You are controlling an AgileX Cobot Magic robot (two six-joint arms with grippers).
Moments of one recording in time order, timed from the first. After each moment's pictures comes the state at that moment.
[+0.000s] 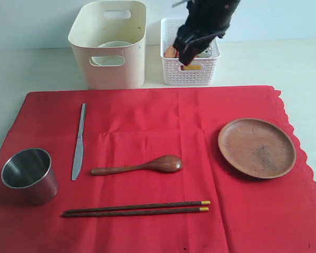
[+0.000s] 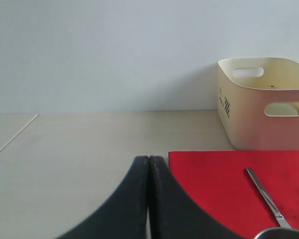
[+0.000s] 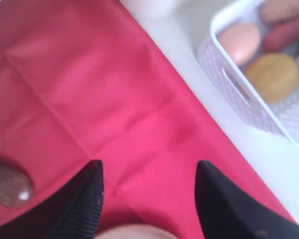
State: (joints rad) left arm 0.02 0.01 0.00 0.07 0.16 0.00; right arm 0.55 2.00 -1.77 0.12 1.11 -0.49
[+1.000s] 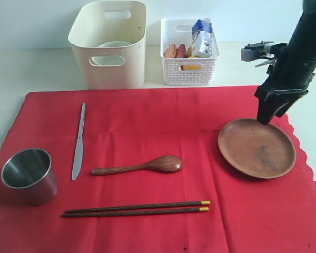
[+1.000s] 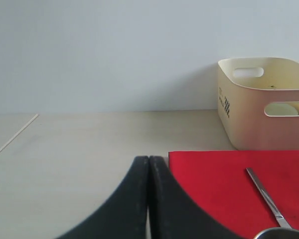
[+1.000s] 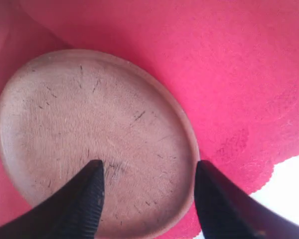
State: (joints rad) left arm 0.02 0.01 0.00 0.07 0.16 0.00; right arm 0.19 2.08 -1.48 0.19 1.22 -0.62
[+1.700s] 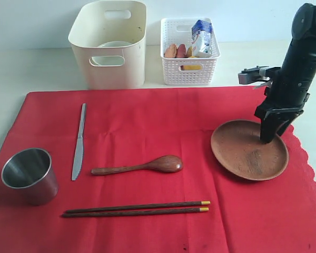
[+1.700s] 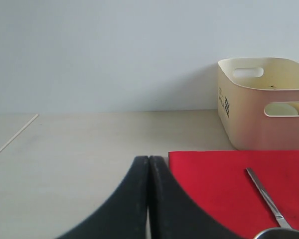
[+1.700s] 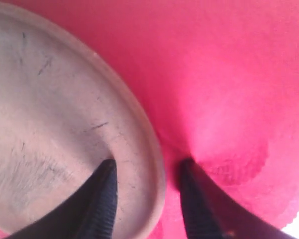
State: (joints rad) left arm 0.02 0.01 0.00 0.07 0.16 0.00; right arm 0.19 2.20 -1.47 0.16 1.23 -0.64
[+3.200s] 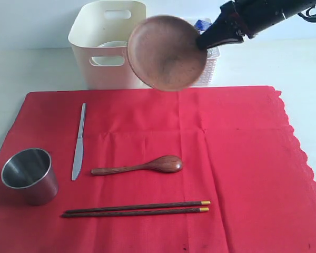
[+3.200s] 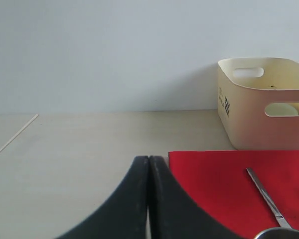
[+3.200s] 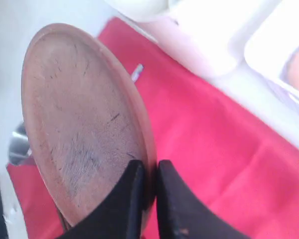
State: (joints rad) left arm 0.02 0.01 0.00 0.07 0.16 0.00; right arm 0.19 2.05 -1.60 1.03 1.22 -0.95
